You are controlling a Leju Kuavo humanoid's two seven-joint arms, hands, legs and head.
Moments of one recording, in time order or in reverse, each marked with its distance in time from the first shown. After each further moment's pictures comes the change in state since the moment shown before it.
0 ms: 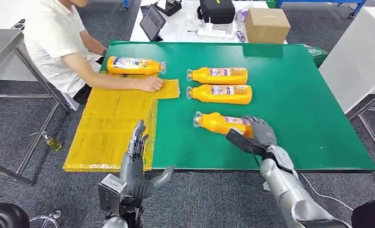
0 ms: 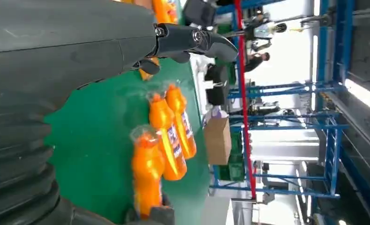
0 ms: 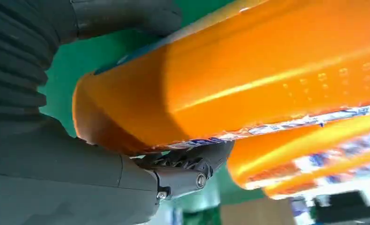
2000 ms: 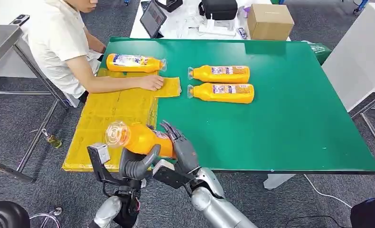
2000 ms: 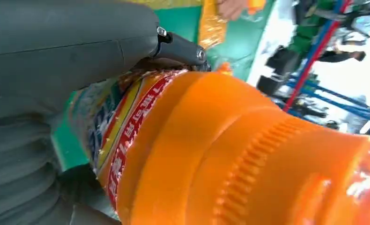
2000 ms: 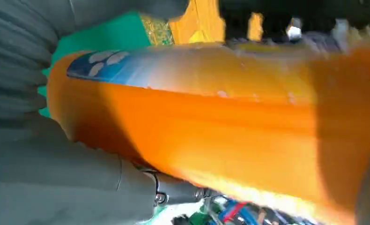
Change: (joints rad) left arm -0.115 -0.001 0.054 0.145 0.492 -0.109 0.036; right arm 0.172 0.261 0.578 -0.345 -0.369 -0.211 -0.130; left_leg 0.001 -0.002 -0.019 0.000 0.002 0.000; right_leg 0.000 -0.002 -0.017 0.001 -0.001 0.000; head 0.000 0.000
